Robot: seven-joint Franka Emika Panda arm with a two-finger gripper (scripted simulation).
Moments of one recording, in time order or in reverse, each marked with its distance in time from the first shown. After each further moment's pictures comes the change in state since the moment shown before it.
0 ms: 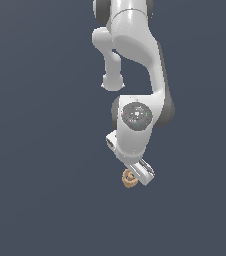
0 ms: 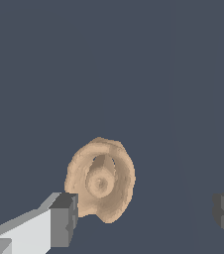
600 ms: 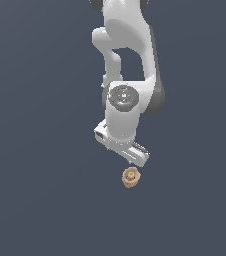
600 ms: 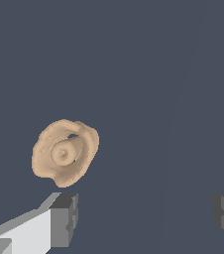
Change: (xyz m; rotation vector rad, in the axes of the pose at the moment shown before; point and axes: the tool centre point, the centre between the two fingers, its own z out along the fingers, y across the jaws) arm -0.001 0.044 -0.023 -0.003 -0.007 -0.279
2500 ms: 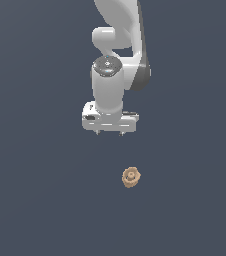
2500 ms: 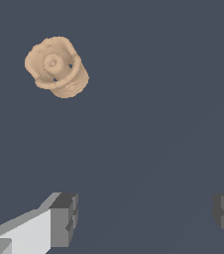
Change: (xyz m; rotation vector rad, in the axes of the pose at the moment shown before) arm -0.045 0.078 -0.033 -0.009 -0.009 -0.538
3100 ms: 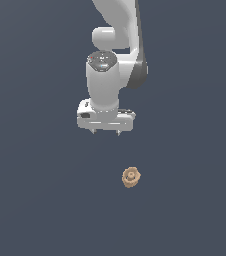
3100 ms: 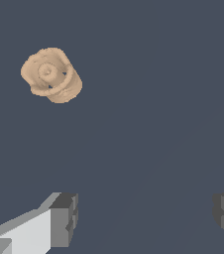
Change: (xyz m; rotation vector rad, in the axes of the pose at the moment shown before) arm 0.005 0.014 -0.012 -0.009 0.020 -0.011
